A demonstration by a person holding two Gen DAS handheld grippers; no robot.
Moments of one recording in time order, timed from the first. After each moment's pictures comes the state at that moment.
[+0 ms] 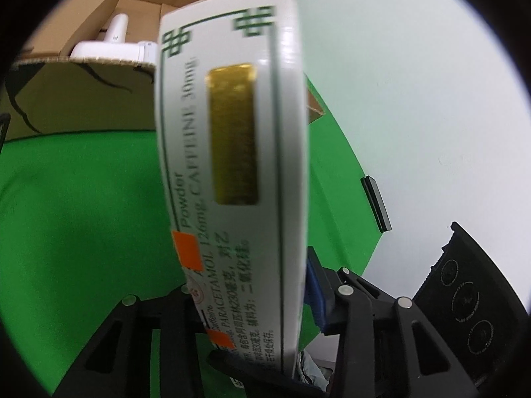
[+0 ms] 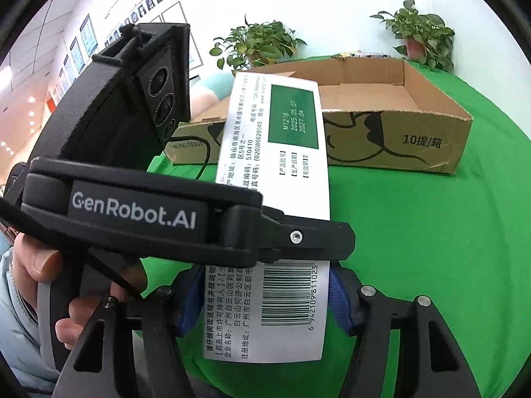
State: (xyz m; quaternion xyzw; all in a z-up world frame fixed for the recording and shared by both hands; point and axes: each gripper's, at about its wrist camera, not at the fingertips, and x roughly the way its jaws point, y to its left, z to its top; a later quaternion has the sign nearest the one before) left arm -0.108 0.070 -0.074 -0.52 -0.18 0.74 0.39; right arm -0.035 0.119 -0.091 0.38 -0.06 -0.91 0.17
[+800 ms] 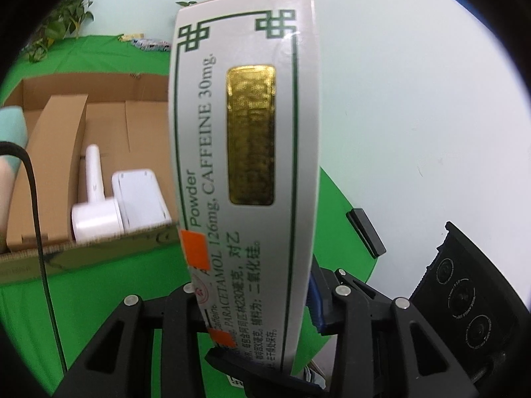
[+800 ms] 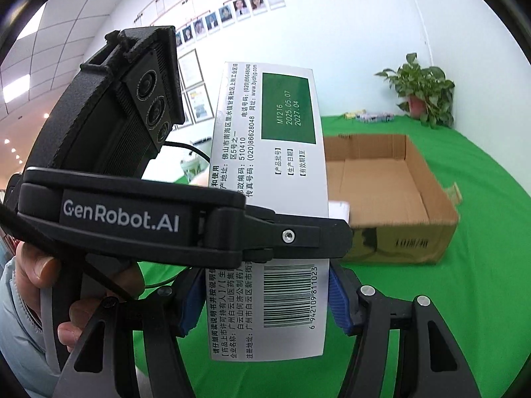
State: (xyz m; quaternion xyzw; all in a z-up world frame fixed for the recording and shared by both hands) left arm -0.135 0.072 0.037 -0.42 -0.12 0.80 0.40; right arm -0.054 0.127 -0.012 0.26 -0.06 -0.95 0.17
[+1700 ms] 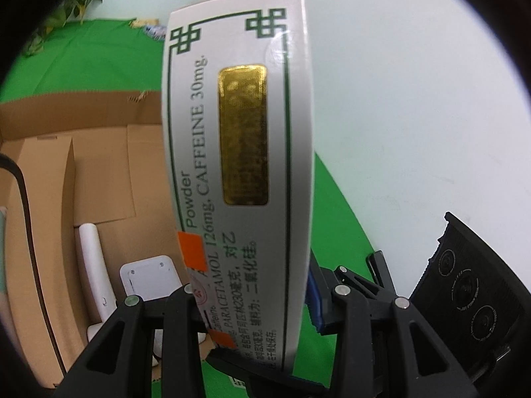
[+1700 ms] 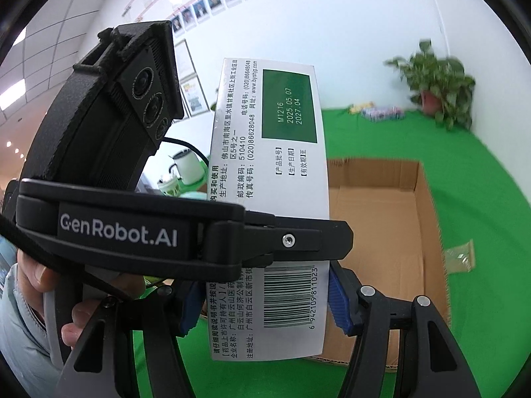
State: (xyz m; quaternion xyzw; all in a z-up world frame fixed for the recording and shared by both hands) left arm -0.305 0.088 0.041 -0.48 -0.14 0.78 0.37; right arm -0.235 0.171 0.045 0.33 -0.07 -0.92 0.20
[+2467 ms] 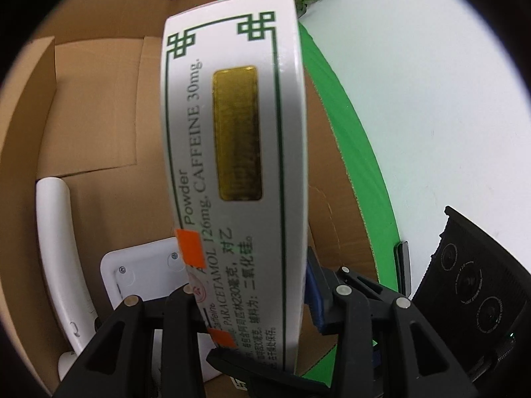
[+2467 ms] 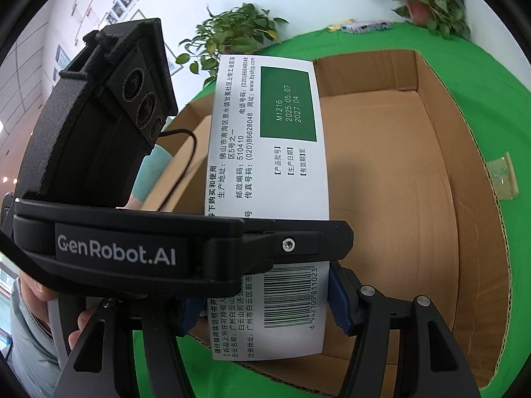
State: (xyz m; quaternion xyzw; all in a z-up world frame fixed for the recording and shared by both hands) left arm -0.383 0.038 -0.022 -0.59 -0.16 0.72 0.34; right arm -0.305 0.195 -0.044 0.46 -0.15 -0.85 0.19
